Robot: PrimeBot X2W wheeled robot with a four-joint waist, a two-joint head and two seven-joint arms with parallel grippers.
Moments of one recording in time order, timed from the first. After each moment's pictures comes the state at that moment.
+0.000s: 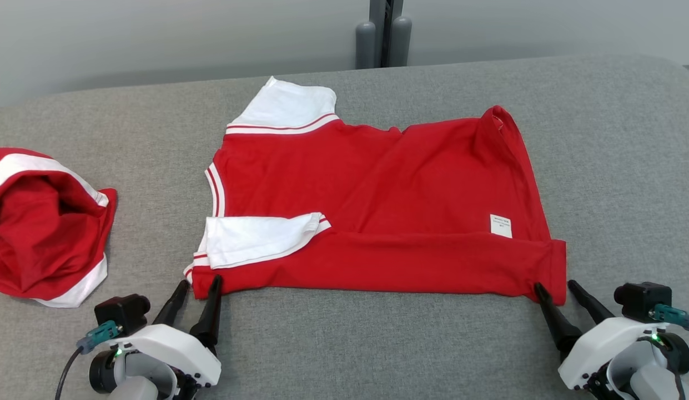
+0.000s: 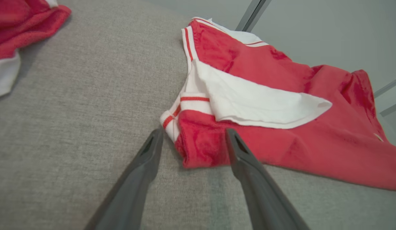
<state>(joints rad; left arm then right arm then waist) -0.29 0.23 -0.44 0.65 -0.82 -0.06 -0.24 -0.30 -0.35 0.49 0.66 0.74 0.13 -0.20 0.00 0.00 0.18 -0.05</state>
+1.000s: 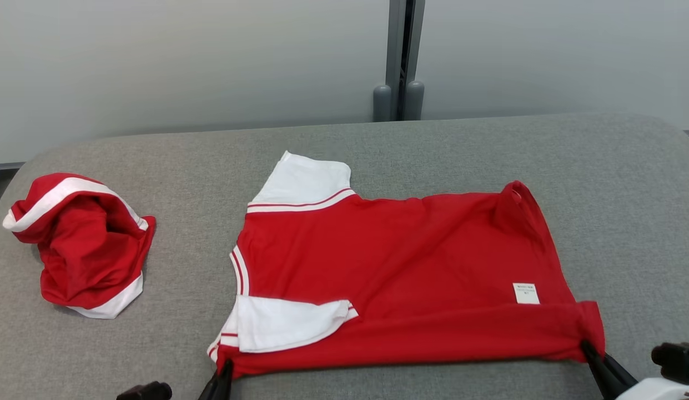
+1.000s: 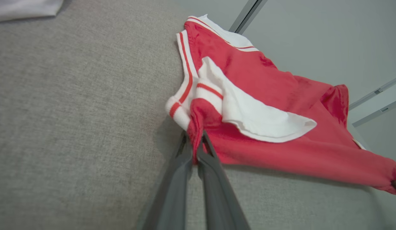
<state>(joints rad) -0.03 0.17 -0.41 0.55 -0.84 -0.07 -0.26 -0.09 -0.42 0.42 0.55 0.78 0.13 -0.20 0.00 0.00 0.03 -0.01</state>
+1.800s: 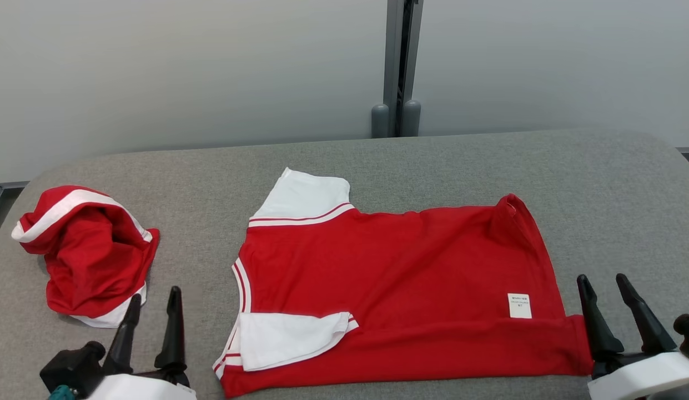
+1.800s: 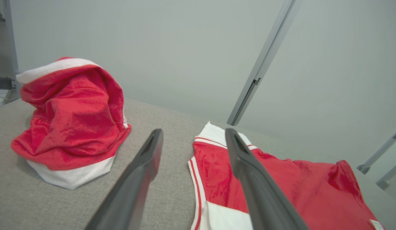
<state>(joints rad) 0.03 0.14 -0.11 0.24 -0.57 -0.02 -0.26 -0.01 -0.28 0.14 0.27 0.54 0.13 -0.26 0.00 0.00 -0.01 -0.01</state>
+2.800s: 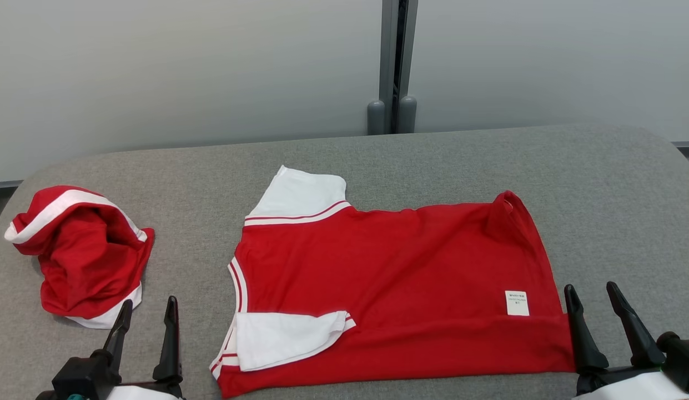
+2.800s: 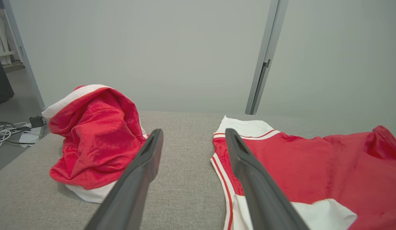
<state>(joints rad) 0.06 0.11 0.00 0.21 -0.25 -0.03 -0.26 0.06 -0.15 0.04 0.14 0.32 0.13 -0.26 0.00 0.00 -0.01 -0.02</state>
